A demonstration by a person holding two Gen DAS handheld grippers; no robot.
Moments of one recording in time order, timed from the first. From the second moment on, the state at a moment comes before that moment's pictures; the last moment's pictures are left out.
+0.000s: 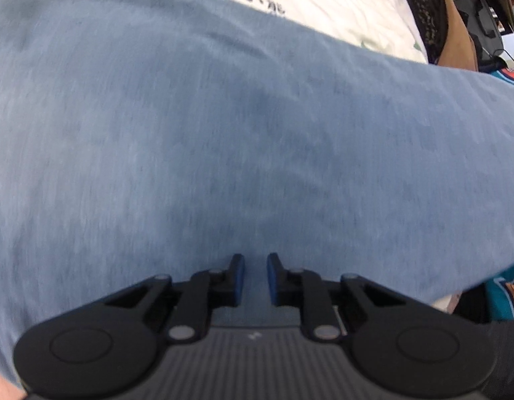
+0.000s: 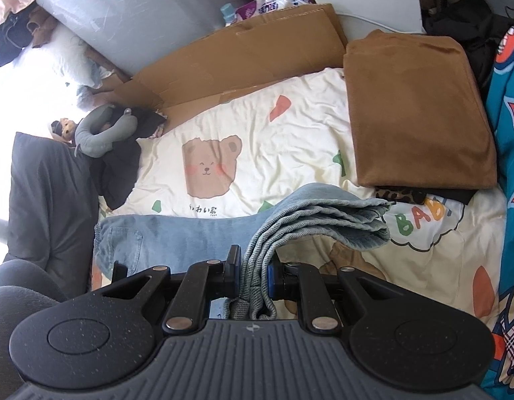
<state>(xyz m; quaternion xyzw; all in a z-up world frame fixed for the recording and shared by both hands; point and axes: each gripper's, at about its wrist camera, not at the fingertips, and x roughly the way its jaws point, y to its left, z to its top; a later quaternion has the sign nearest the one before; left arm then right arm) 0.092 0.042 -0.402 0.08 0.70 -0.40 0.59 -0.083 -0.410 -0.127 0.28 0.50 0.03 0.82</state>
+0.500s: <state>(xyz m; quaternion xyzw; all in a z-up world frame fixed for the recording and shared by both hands) 0.157 -0.020 -0.397 0.07 0.68 -0.39 0.62 -0.070 -0.398 -0.105 0.26 0.50 0.06 0.82</state>
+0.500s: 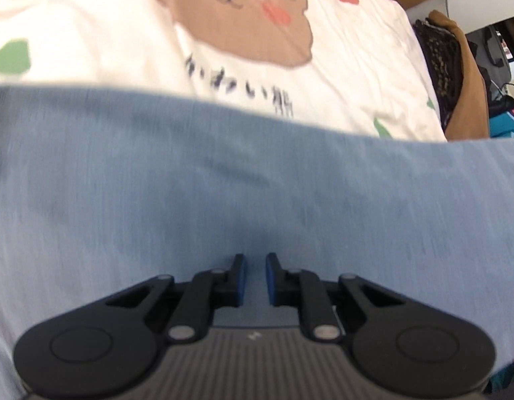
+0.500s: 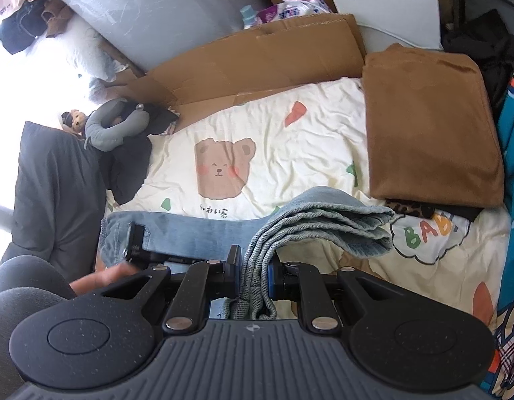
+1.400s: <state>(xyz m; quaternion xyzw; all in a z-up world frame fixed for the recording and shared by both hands) 0.144 0.003 -0.392 0.00 0.67 -0.38 0.63 0.057 -0.238 0.016 0.08 0.48 0.22 0.84</state>
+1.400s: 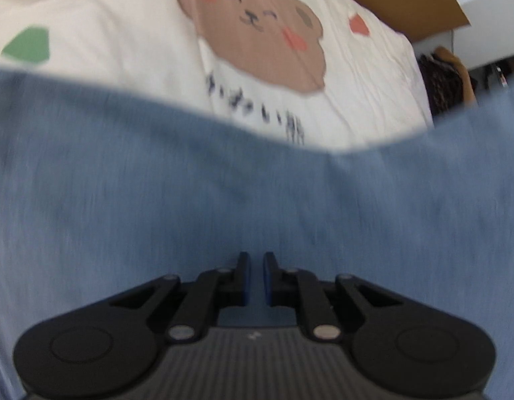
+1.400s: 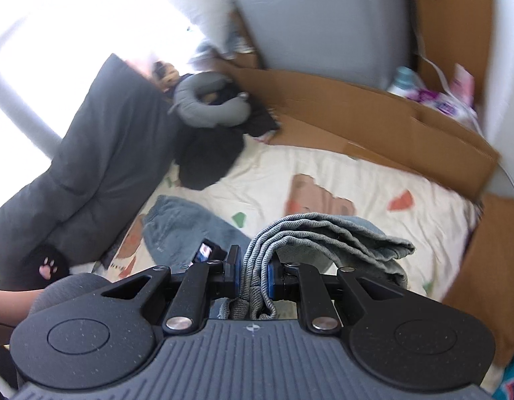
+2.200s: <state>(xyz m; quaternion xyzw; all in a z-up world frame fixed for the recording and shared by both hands) 0.087 0.183 -0.363 -0.19 0.64 -0.25 0.70 0.160 -0.039 0.029 -0.04 0.52 0.36 0.78</state>
